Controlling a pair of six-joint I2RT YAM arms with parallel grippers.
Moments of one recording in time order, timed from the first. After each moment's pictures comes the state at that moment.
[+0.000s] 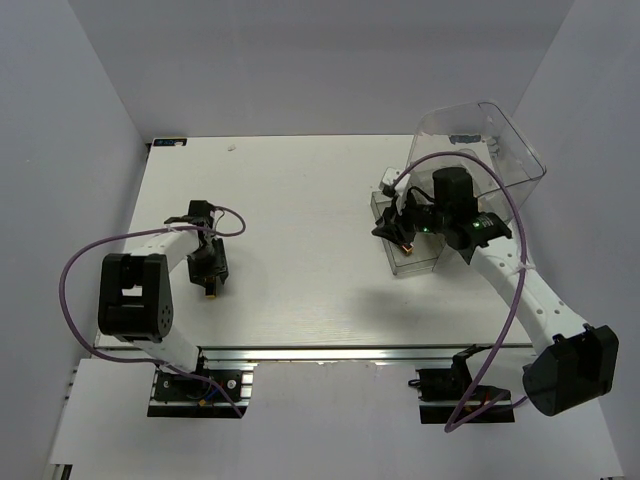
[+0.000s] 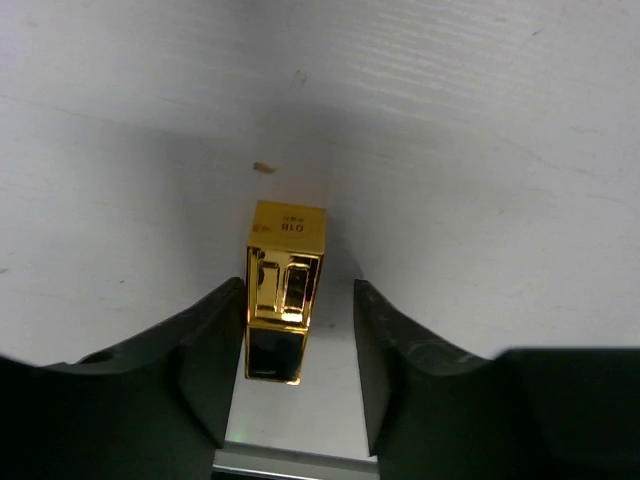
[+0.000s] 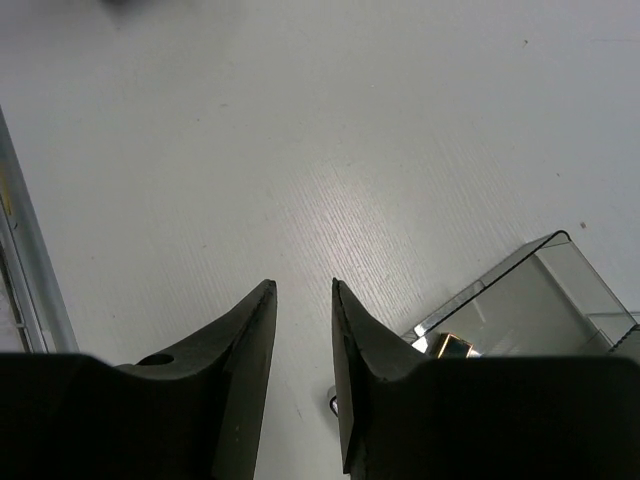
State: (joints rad) left arm -0.04 1.60 0.92 -0.71 -0.11 -0.25; right arm 0.39 1.21 1.07 -0.46 -0.68 -0.49
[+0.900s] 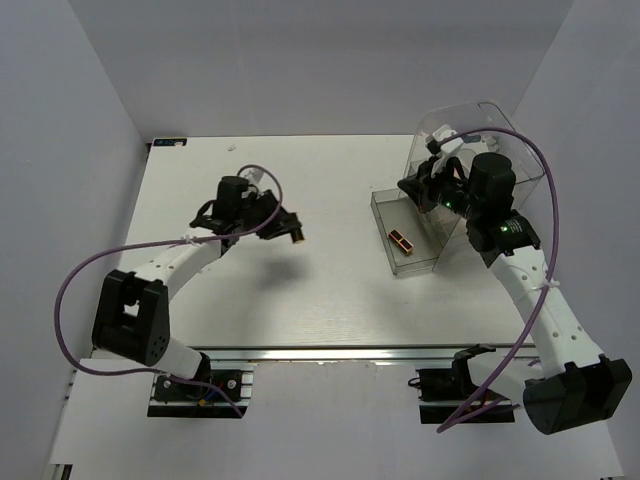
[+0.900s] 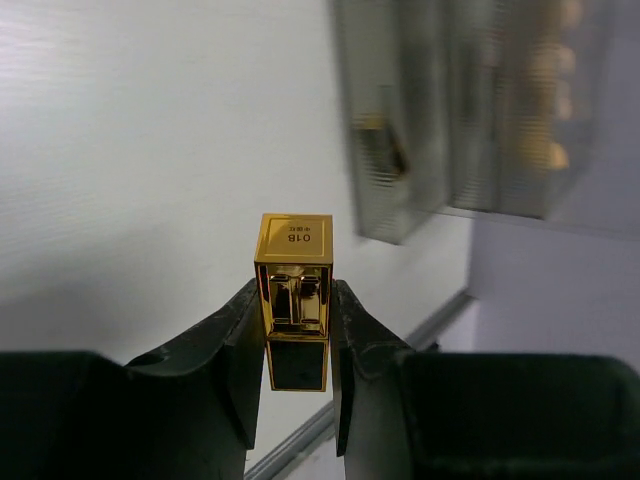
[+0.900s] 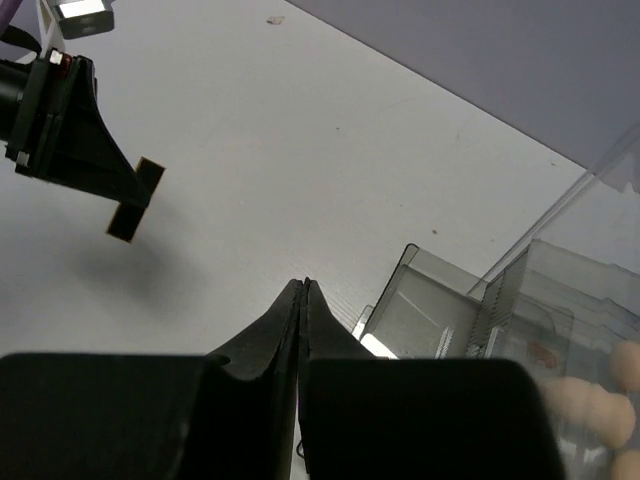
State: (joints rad) left arm -0.30 1.47 0.95 -0.15 0.43 -0.75; right arm 0.28 1.11 1.13 -0.25 -0.48 -0.13
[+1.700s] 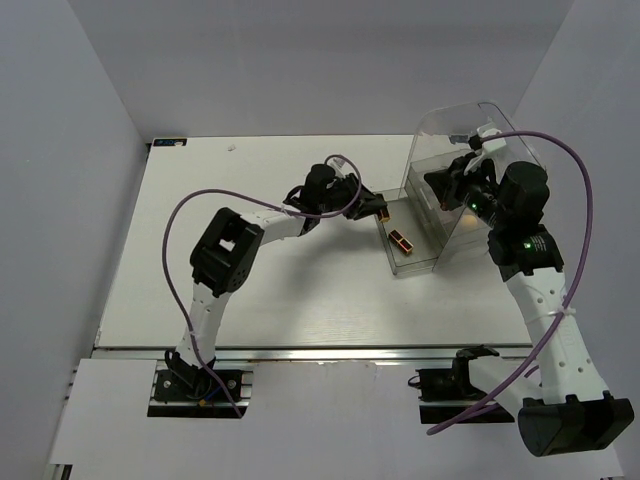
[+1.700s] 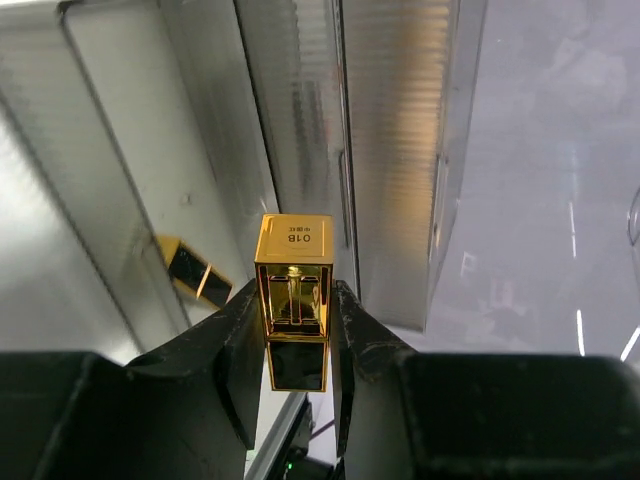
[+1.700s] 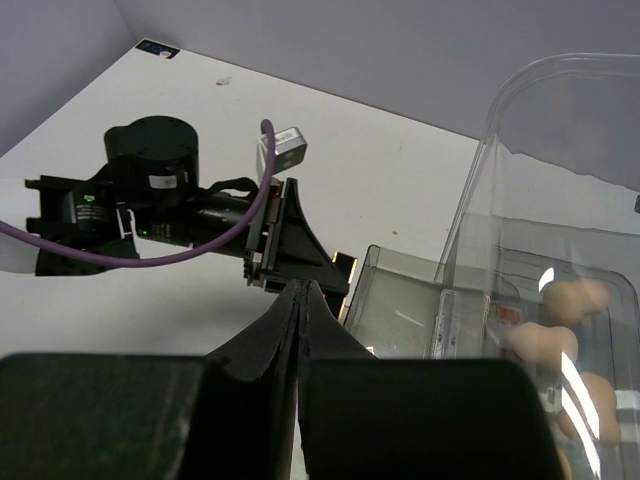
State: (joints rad) left arm -0.63 2.19 1.49 0.39 0.50 -1.21; right arm 0.16 0.99 1.12 -0.25 -0.43 0.04
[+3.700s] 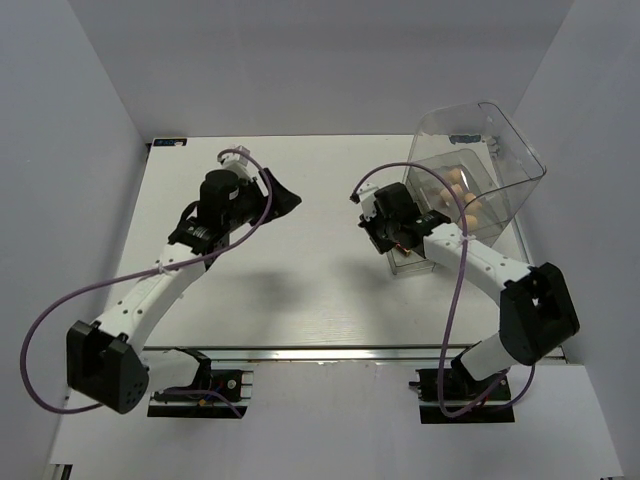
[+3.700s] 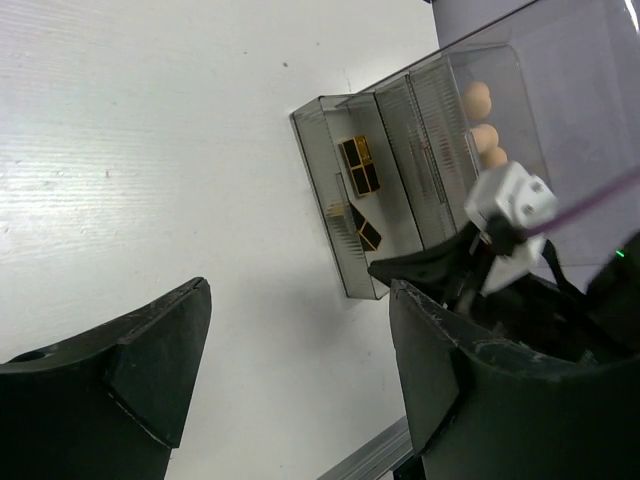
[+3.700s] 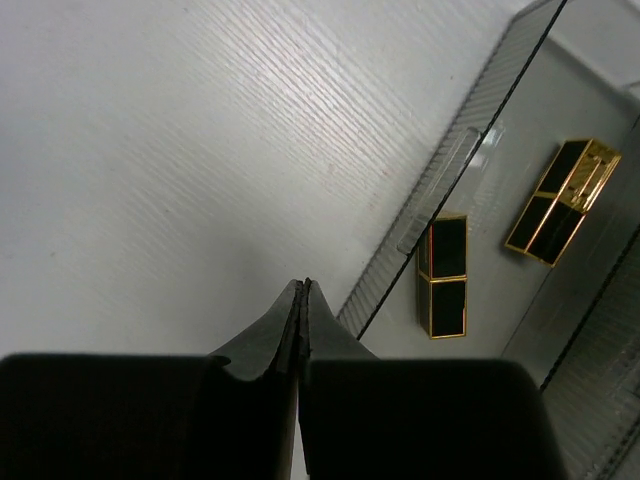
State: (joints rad) left arm -0.42 1.27 1.05 -0.17 0.19 -0.71; right arm 0.59 1.47 1.06 -0.43 -0.03 -0.20
